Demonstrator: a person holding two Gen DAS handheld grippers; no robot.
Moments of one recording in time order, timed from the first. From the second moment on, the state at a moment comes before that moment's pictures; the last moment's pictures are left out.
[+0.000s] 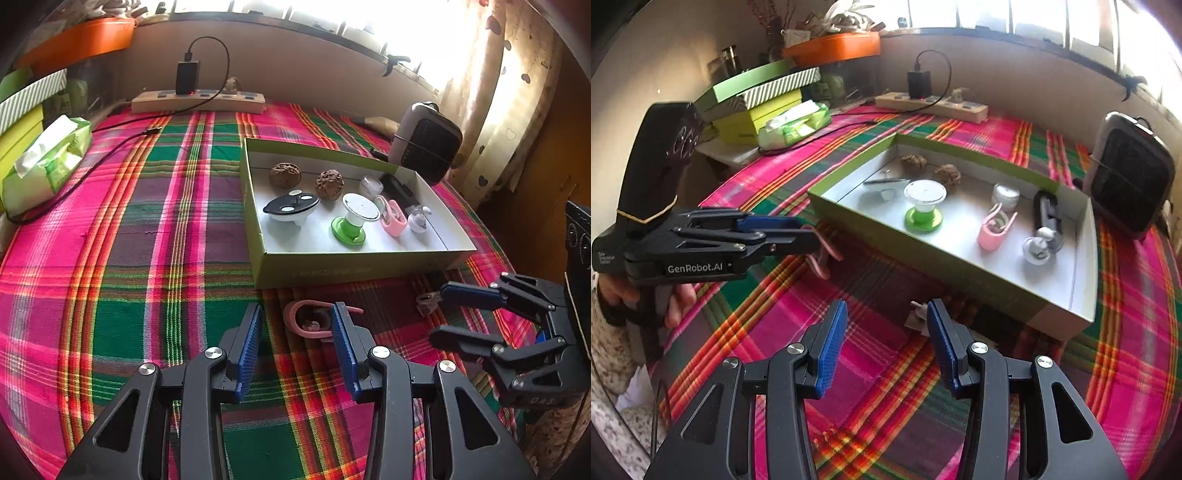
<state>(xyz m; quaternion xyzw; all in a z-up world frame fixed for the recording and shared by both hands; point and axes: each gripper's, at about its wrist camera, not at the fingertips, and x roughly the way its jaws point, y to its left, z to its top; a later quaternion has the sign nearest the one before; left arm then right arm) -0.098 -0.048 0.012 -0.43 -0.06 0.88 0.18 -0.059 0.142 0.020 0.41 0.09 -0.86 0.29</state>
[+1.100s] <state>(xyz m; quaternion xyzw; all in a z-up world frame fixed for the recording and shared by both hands) -0.099 -0.025 0.017 -0.44 -0.04 0.88 0.17 -0.058 0.139 -0.001 0.44 0.13 -0.85 0.26</state>
